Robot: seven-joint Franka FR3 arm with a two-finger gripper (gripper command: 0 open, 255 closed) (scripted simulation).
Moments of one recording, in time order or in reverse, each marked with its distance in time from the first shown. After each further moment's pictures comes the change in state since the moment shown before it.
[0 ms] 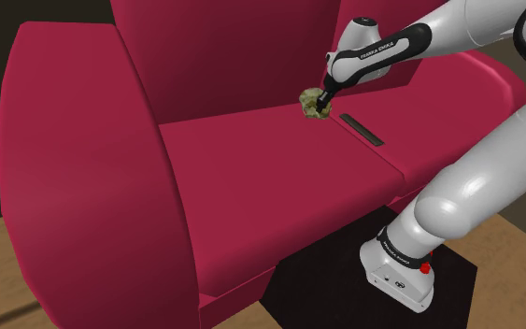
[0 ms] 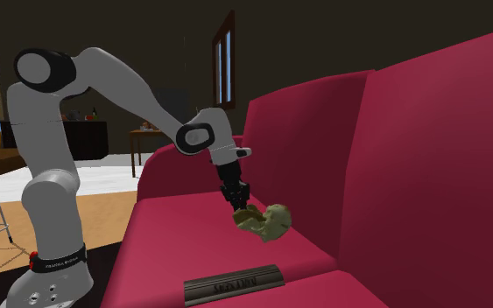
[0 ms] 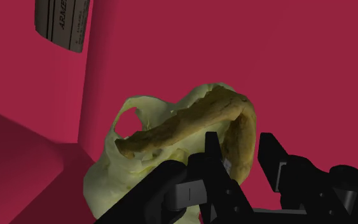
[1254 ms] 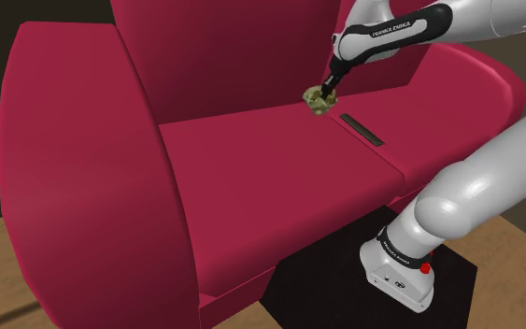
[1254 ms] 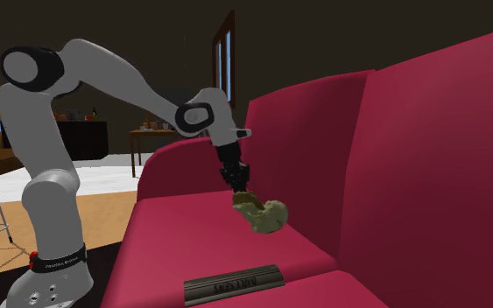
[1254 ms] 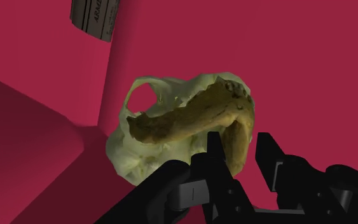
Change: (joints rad) arm 0.004 -0.080 0.012 0.085 0.001 -0.163 -0.013
